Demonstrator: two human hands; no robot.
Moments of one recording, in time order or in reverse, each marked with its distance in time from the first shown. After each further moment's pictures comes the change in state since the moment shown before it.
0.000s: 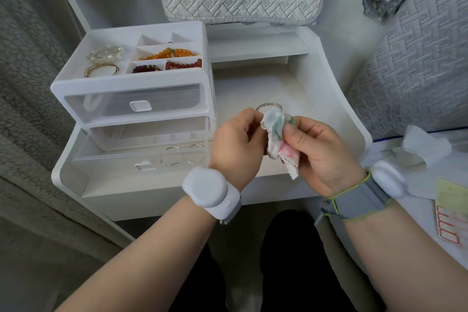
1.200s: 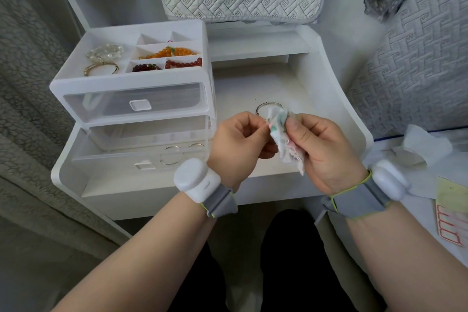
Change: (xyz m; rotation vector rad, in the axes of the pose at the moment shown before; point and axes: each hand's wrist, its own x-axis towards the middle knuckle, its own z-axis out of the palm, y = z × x) left_hand 0.001 0.006 0.001 -0.381 -0.052 -0.284; right_hand 0.001 0.000 -0.003 -0.183 0.037 -0.138
